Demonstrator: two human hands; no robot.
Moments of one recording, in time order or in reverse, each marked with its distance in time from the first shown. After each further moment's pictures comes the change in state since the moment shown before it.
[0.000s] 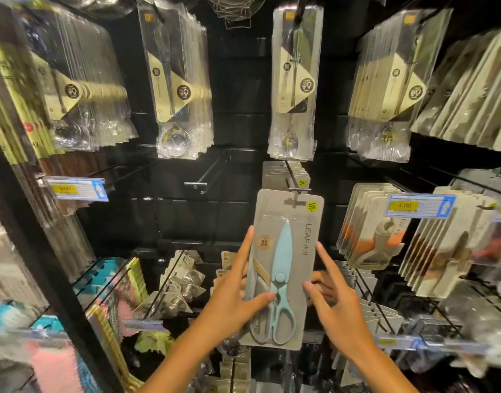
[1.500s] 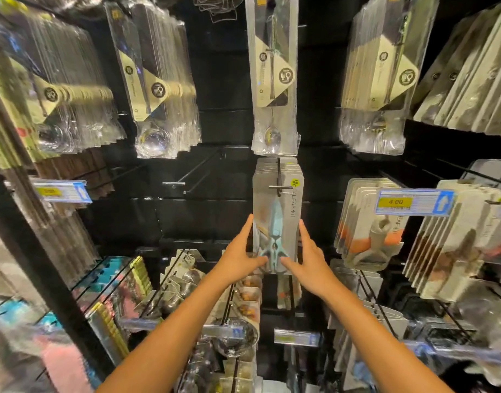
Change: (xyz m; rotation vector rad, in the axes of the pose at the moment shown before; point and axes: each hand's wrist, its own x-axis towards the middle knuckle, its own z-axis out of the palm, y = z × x) left_hand 0.106 -0.050 0.011 0.272 0.004 -0.173; right_hand 0.100 0.054 0.008 -0.221 -0.225 0.123
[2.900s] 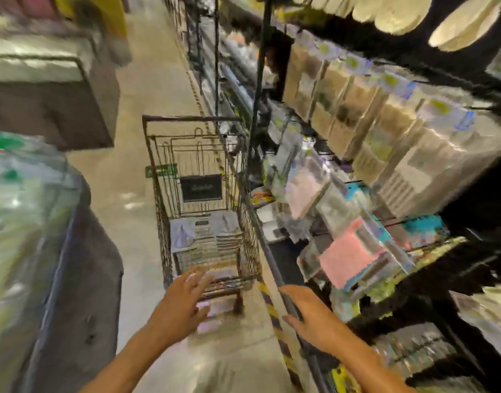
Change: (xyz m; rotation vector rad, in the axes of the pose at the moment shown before) left_hand -0.722 -0.275 -0.180 0.678 0.411 -1.014; right_hand -0.228 -0.243 0.530 -0.461 -1.275 -0.802
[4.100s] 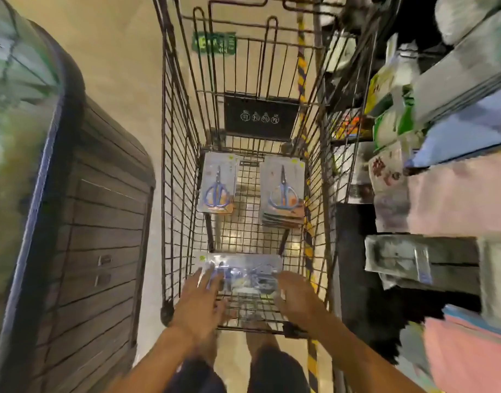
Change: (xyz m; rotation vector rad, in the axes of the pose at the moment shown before) left_hand 0.200 -0.152 0.186 -0.294 -0.558 -0.623; right_hand 0.408 0.062 0.136 0.065 -0.508 0.062
